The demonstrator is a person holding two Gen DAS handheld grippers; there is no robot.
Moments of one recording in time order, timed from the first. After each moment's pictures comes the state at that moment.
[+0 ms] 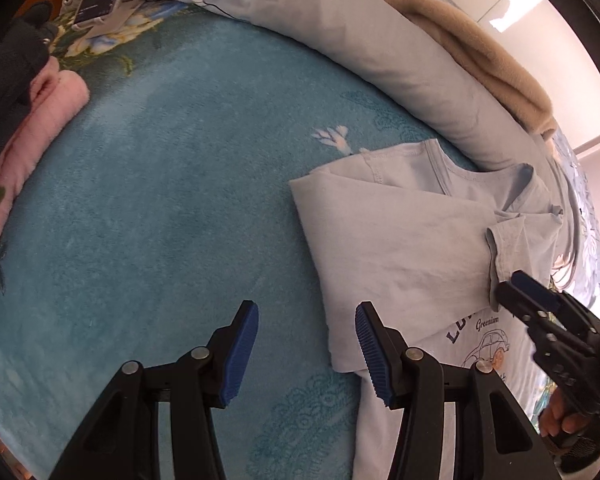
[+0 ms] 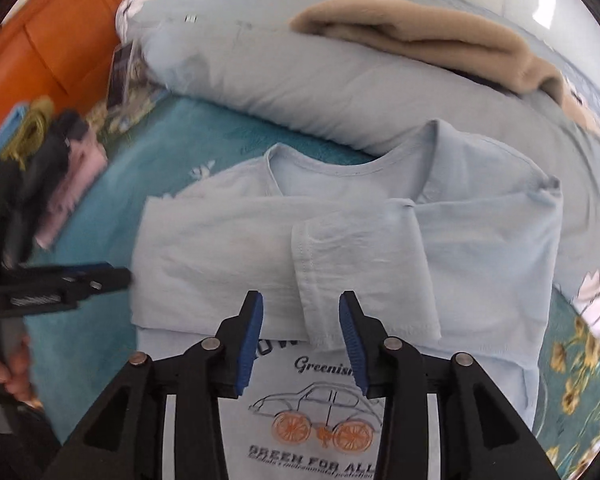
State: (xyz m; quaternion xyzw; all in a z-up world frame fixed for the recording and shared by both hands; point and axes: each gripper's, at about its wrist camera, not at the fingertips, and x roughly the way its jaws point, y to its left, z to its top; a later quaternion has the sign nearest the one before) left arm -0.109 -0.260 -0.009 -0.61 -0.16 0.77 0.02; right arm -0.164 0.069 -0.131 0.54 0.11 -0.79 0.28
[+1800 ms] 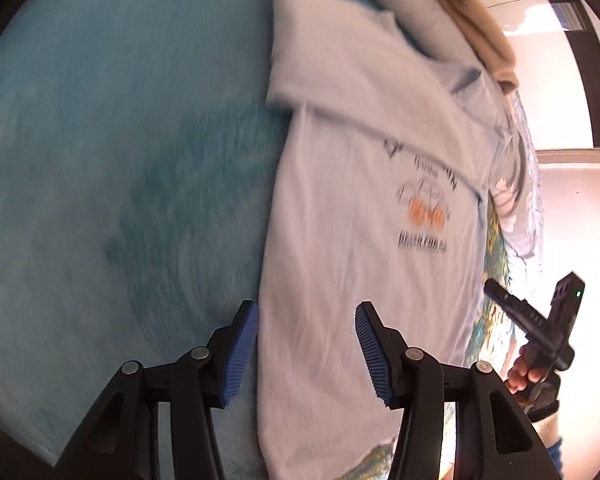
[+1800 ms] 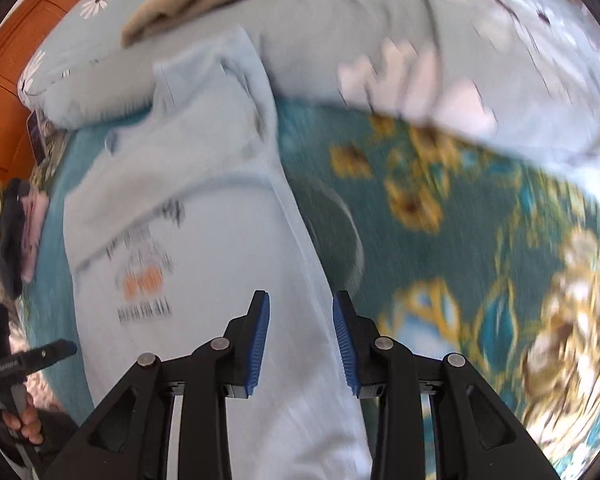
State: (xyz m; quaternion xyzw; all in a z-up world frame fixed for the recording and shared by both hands) left arm 0.031 -0.198 -0.028 -0.68 -0.30 0.66 0.09; right arm -0.112 0.312 -0.137 0.65 -0.05 -0.75 0.15
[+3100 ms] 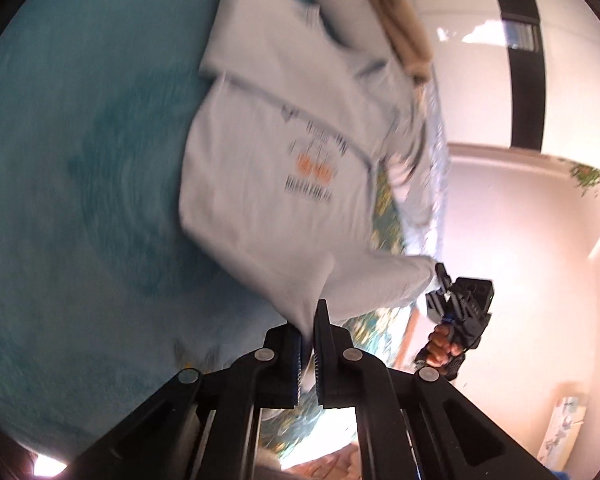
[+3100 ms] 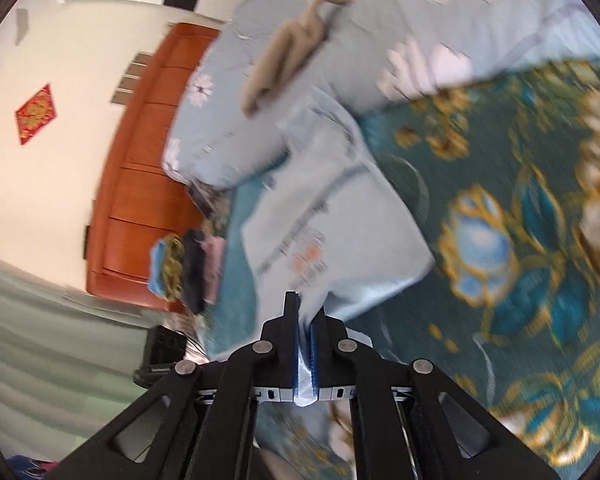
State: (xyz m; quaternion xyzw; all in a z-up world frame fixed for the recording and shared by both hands) left arm 0.065 -0.216 0.038 -0.62 -0.44 0.61 0.22; right arm -0.080 0.360 -0.080 0.53 -0.34 -0.70 0.35
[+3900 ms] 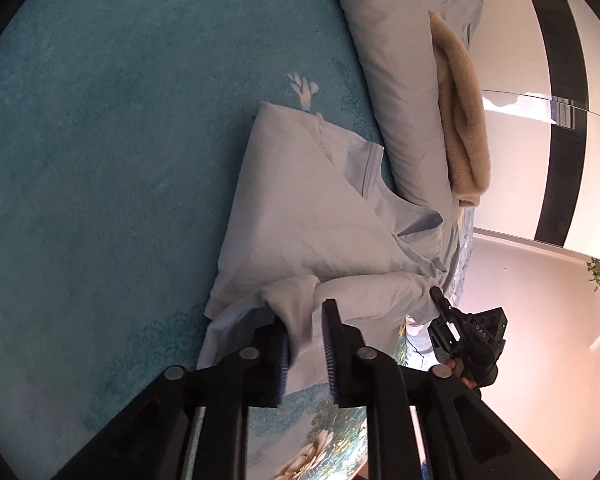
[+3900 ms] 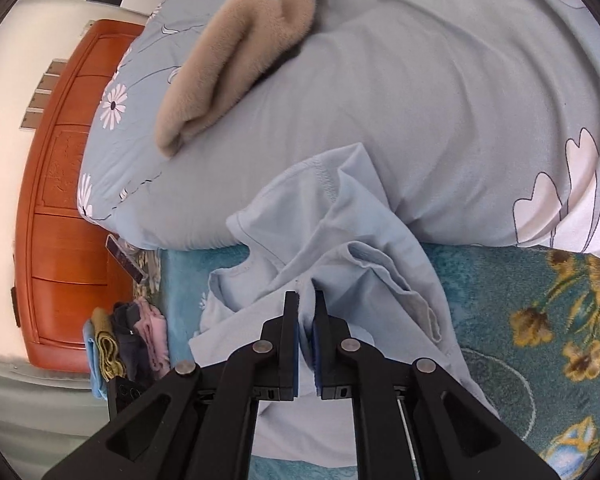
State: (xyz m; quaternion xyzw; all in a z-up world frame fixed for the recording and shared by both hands) left arm -0.082 -0.272 -0.025 -0.61 -0.49 0.61 0.12; right arm -0.251 0.247 -0.129 0.61 -0.29 -0.70 0.22
